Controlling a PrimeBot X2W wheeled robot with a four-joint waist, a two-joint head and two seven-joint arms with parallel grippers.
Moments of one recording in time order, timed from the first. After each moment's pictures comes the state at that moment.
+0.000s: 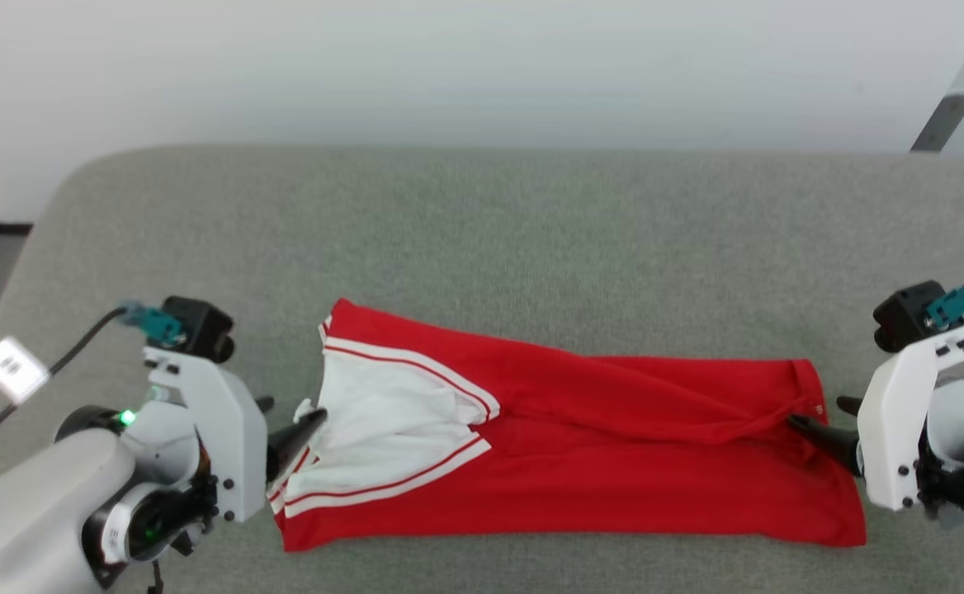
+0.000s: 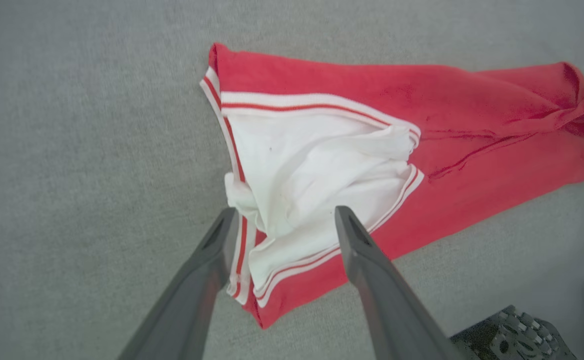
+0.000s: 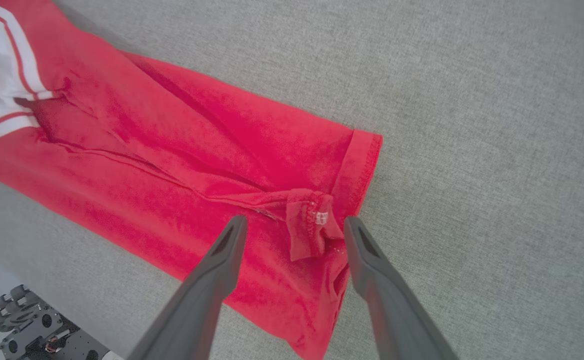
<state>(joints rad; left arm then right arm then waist) -0.75 0.90 -1.08 0.09 -1.36 0.18 0.37 -0.43 -0.55 0.36 0.18 0.74 0.13 0.83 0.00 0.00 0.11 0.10</state>
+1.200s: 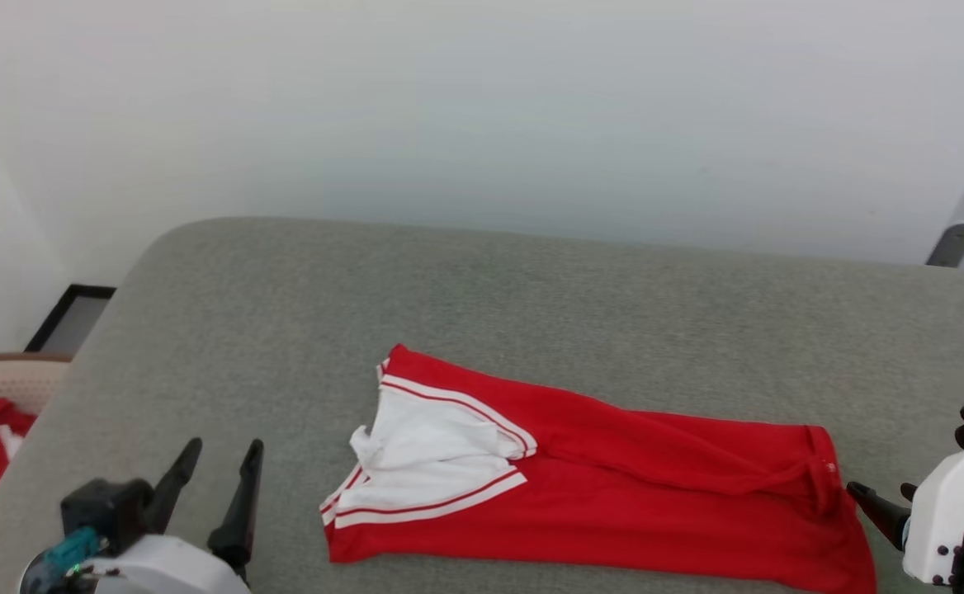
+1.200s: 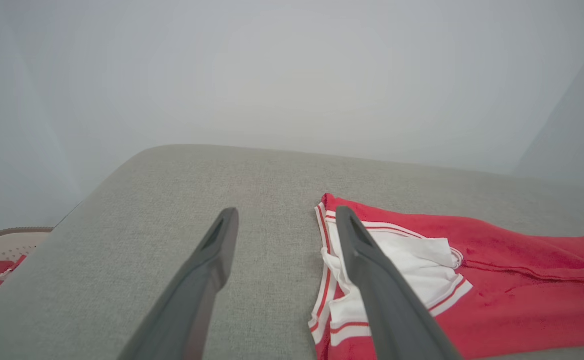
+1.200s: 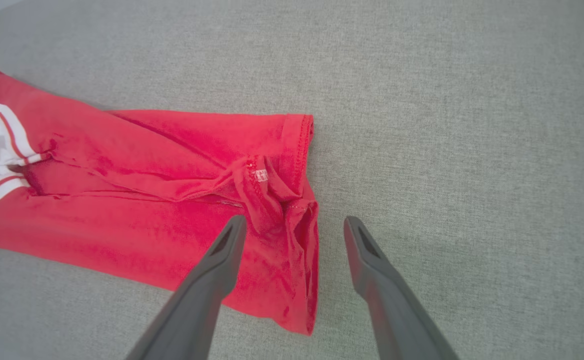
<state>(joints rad) -0.12 0.67 -0.53 0.11 -0.87 0.21 -0.26 -0.19 -0.41 0.06 0.32 0.61 0.13 0.62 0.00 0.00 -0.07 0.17</state>
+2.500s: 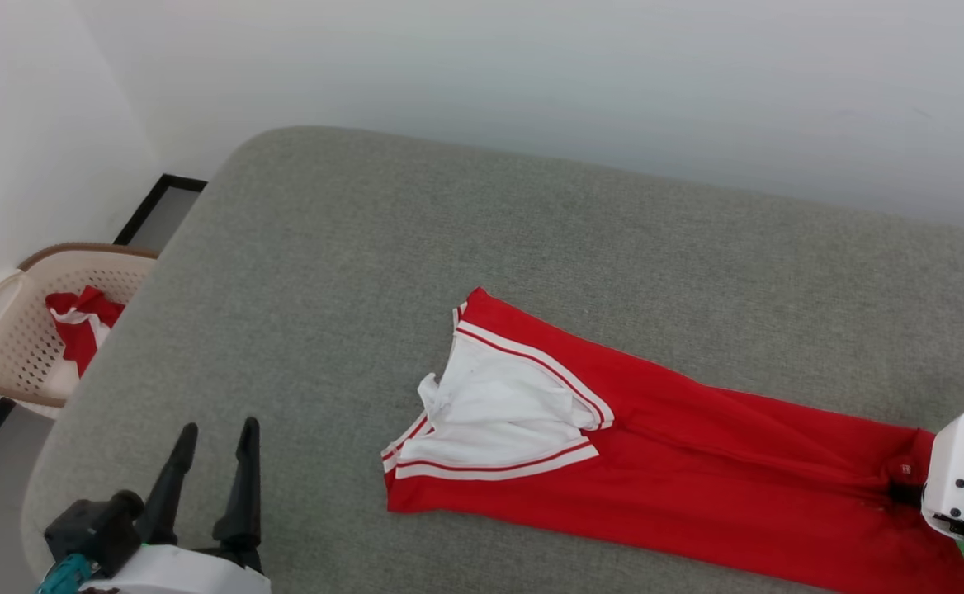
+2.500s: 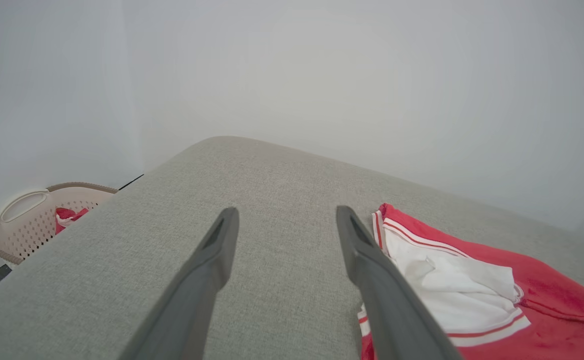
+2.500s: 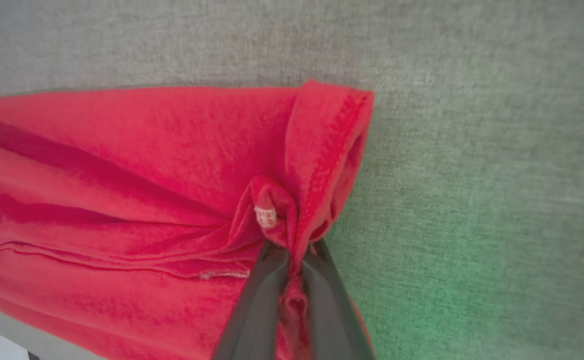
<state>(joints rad) -0.01 0.34 -0.15 0.13 -0.58 0.00 -0.26 -0.50 -0.37 -0.01 0.82 0.60 0.13 0.82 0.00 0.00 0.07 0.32</state>
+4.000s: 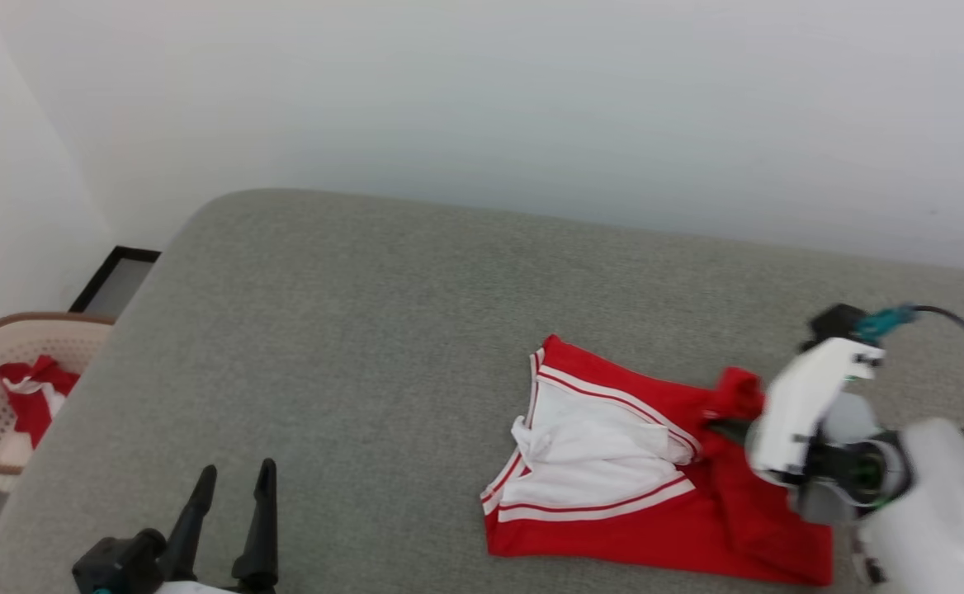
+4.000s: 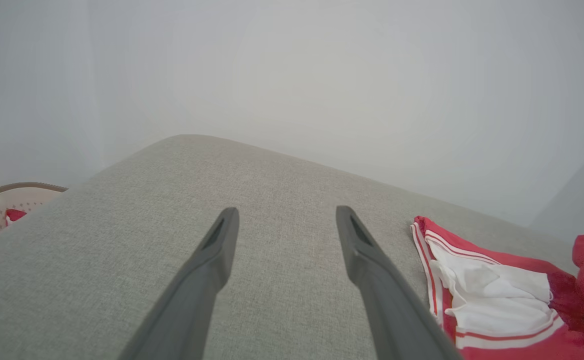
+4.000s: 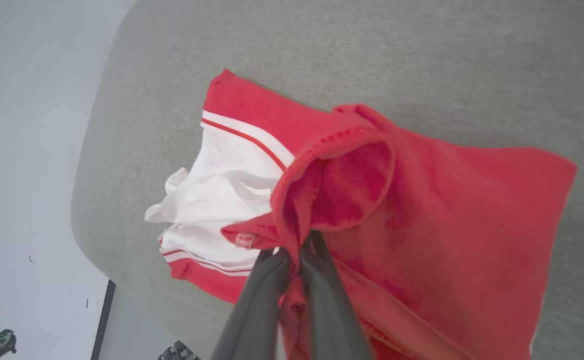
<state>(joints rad) 0.04 0.23 -0.06 0.19 -0.48 -0.08 -0.26 -0.52 -0.17 0.09 0.62 0.71 0.13 0.79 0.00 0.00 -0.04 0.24</state>
